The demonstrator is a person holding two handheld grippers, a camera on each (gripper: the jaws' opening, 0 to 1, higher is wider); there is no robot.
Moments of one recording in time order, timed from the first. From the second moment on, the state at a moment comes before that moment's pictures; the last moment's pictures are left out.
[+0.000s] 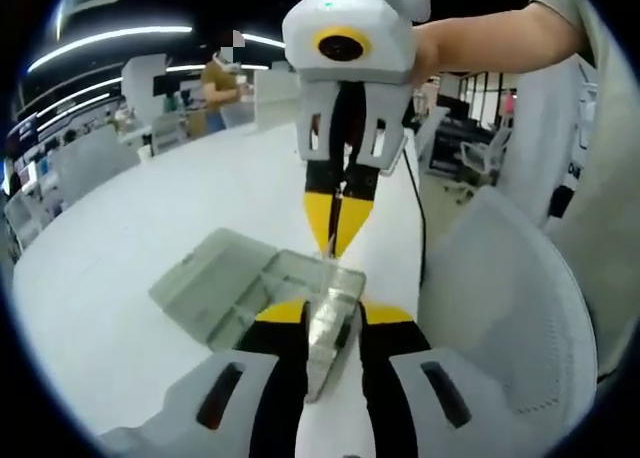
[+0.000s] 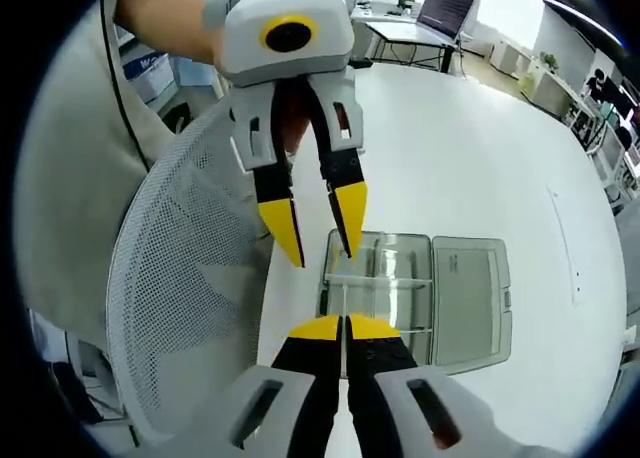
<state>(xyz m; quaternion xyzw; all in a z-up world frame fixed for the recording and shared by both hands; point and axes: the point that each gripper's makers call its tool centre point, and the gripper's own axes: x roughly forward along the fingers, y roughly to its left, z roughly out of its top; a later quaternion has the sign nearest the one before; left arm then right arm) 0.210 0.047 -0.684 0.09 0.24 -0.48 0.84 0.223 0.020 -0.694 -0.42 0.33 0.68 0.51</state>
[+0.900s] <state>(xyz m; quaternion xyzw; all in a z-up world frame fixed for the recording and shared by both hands) 0.214 0.065 -0.680 0.07 0.25 -0.44 0.86 0.245 0.028 -0.705 -0.44 0.35 0.65 0.51</state>
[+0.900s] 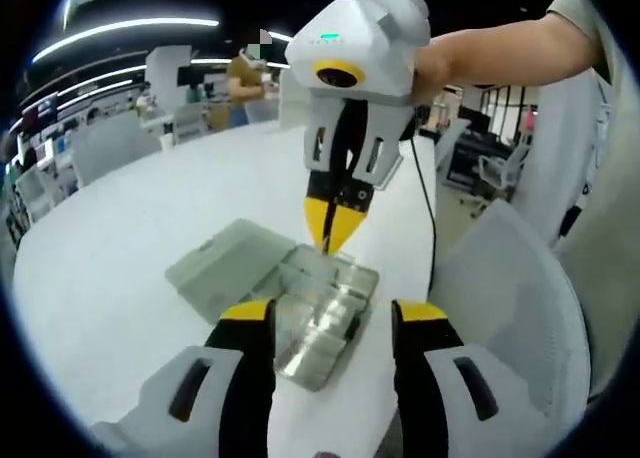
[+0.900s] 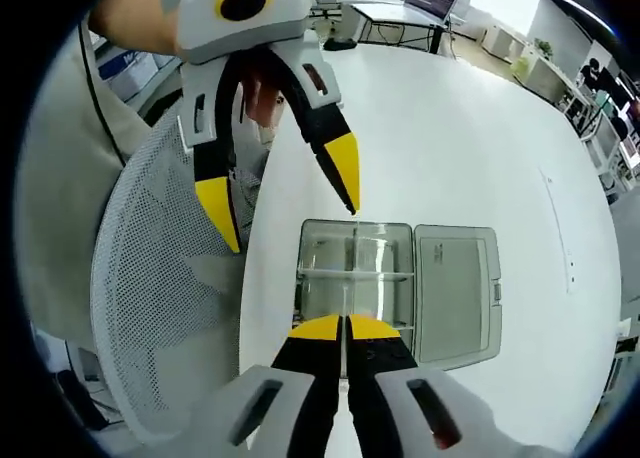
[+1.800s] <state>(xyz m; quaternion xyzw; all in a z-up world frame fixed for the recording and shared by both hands) 0.216 0.075 -0.681 0.04 0.25 -0.41 0.87 0.250 0.037 -0.715 -0.45 0.37 0.64 0.50</state>
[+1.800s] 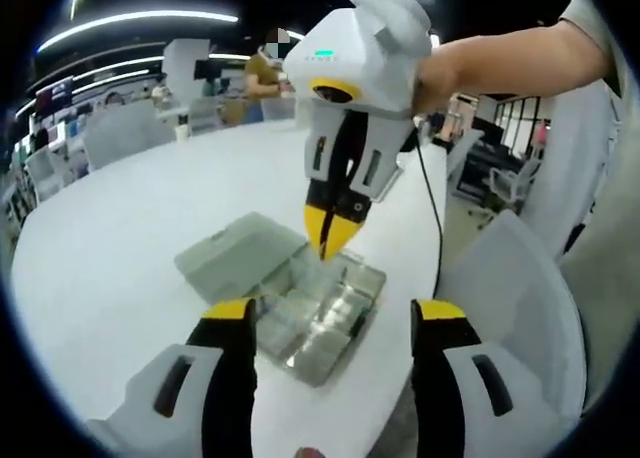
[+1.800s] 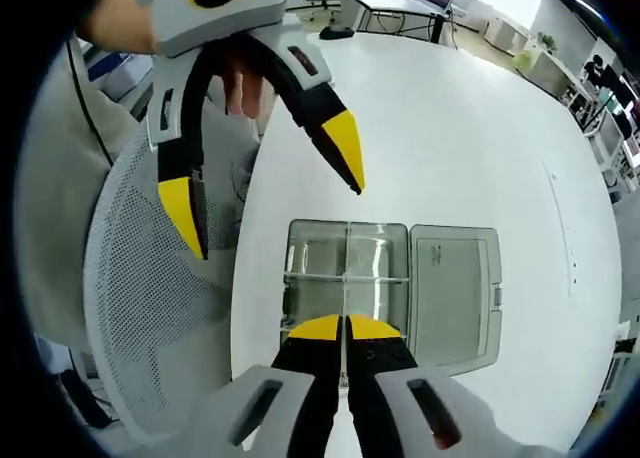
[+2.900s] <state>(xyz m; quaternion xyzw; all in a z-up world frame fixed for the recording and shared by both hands) 0.214 0.080 -0.688 0.03 0.26 -0.41 0.87 0.252 0.041 -0.730 -0.45 0.38 0.64 0.49</state>
